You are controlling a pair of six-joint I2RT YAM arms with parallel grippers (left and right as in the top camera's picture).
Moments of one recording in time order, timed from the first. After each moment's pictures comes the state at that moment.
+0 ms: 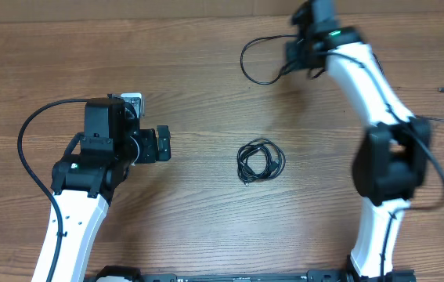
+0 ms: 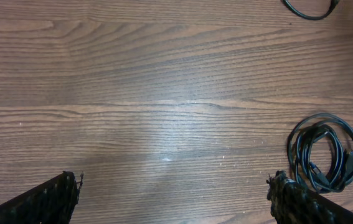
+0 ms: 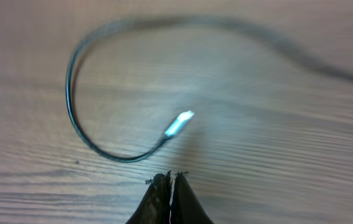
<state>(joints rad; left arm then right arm) -0.11 1.17 1.02 -0.77 0.09 -0.15 0.15 2.16 1.96 -0.81 -0.05 0.06</state>
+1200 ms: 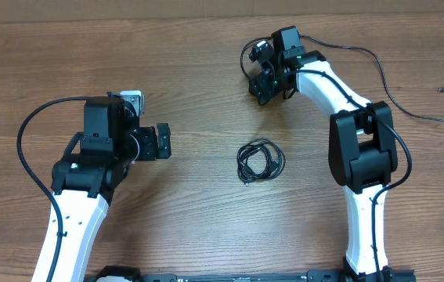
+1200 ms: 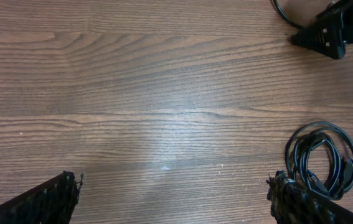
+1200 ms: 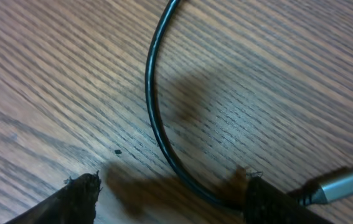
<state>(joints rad) -0.11 1.17 1.02 -0.74 0.09 -0.15 0.26 2.36 1.84 -0.59 -0.19 -0.33</state>
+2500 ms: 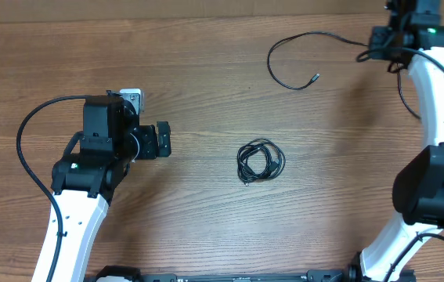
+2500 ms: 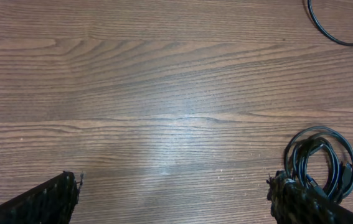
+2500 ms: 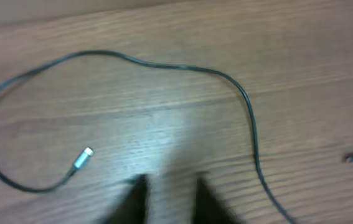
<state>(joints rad) -0.11 1.17 1.02 -0.72 0.09 -0.15 -0.16 2.01 1.88 -0.82 0.03 0.00</state>
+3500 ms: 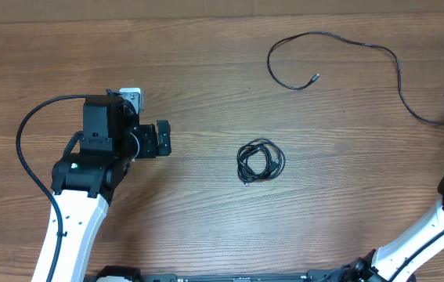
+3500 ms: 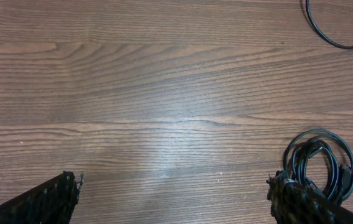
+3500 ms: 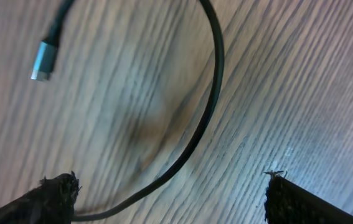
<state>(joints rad) -0.11 1.17 1.02 -0.71 0.09 -0.15 -0.65 2.20 1.85 -0.96 0.14 0.53</state>
